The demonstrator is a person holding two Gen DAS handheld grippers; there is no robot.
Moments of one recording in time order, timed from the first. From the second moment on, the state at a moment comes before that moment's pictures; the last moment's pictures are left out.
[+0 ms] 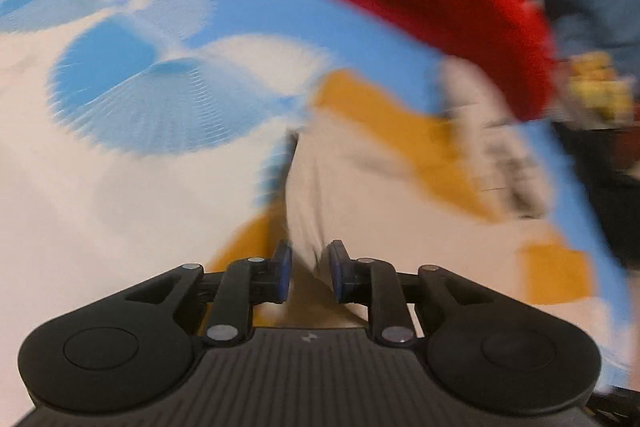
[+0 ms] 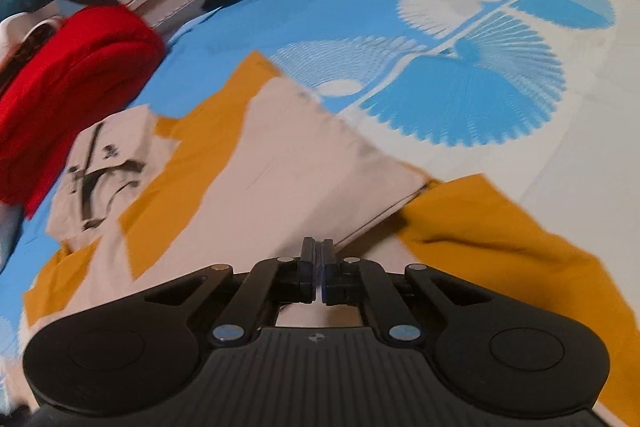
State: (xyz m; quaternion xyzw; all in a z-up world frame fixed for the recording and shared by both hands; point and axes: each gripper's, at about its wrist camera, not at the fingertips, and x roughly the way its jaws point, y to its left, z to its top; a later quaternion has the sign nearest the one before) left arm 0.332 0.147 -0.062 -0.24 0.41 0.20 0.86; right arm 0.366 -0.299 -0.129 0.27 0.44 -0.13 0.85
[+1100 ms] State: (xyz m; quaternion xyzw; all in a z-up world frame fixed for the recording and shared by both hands) left arm 0.348 0.082 0.005 -0.07 0.32 0.08 0.94; right arm 0.365 -0.330 -0.090 0.18 0.41 -0.10 0.89
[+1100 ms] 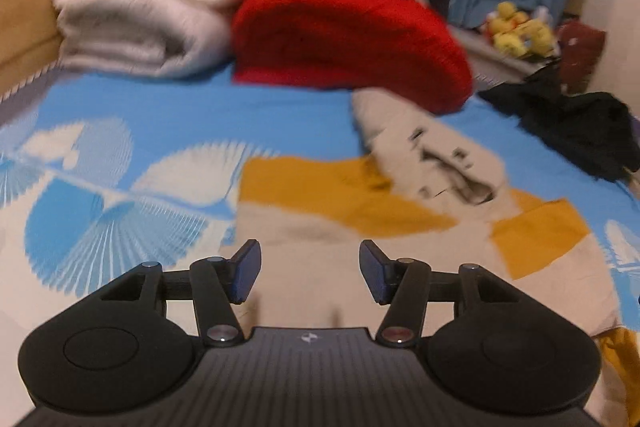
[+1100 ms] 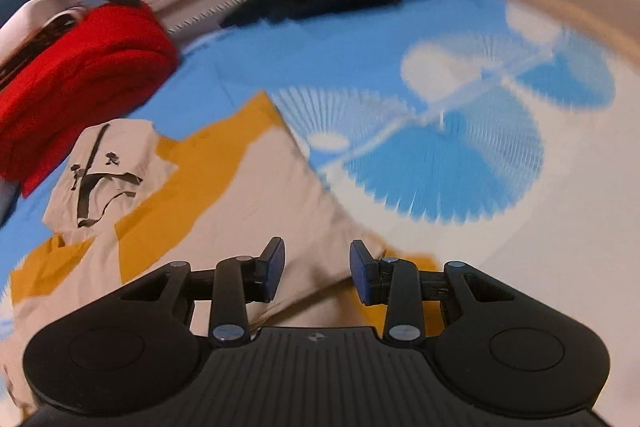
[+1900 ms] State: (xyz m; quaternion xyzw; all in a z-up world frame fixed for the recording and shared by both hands) left arm 0.747 -0.024 -0.022 -0.02 0.40 0.05 0.91; right arm 0.358 -0.379 -0.086 0.17 0.42 -0.12 0.88
